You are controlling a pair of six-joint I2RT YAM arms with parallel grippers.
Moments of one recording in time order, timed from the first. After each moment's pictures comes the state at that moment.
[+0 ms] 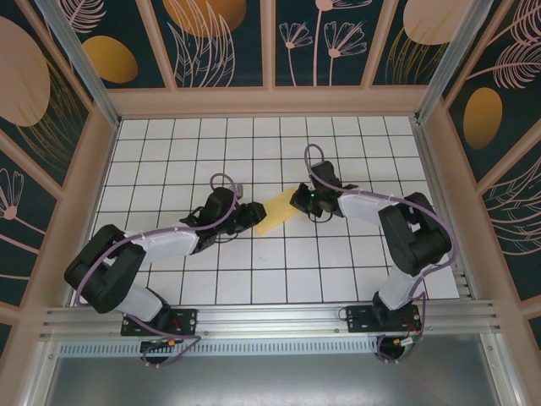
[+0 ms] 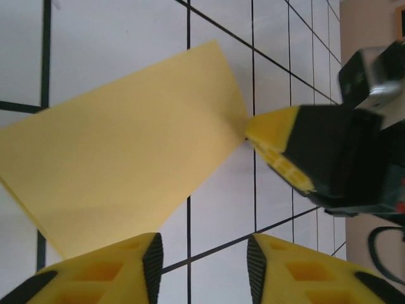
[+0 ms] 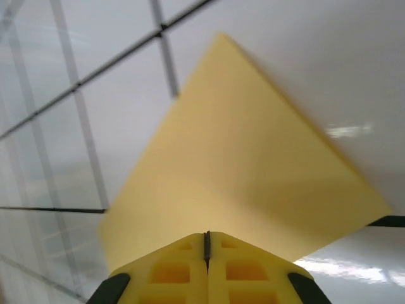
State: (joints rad) left arm -0.68 1.51 0.62 0.28 0.24 -1.04; right arm 0.51 1.71 0.91 -0.07 -0.31 0.89
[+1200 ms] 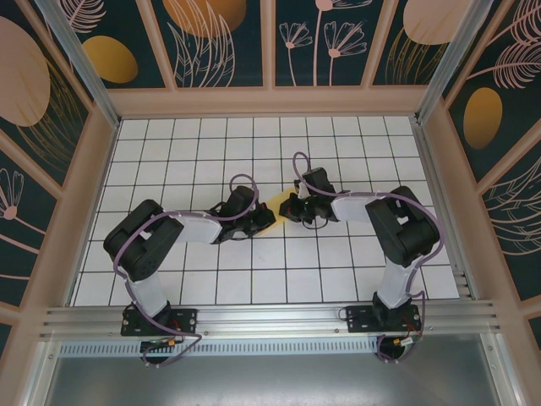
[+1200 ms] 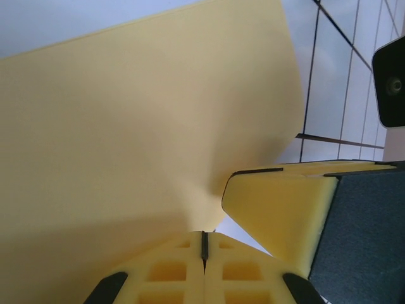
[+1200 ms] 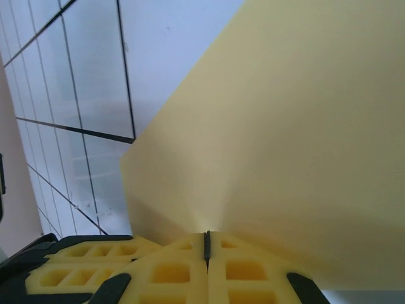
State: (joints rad) left arm -0.71 1.80 0.77 0.30 0.27 -1.10; right arm 0.54 1.82 0.88 0.04 -0.54 0.81
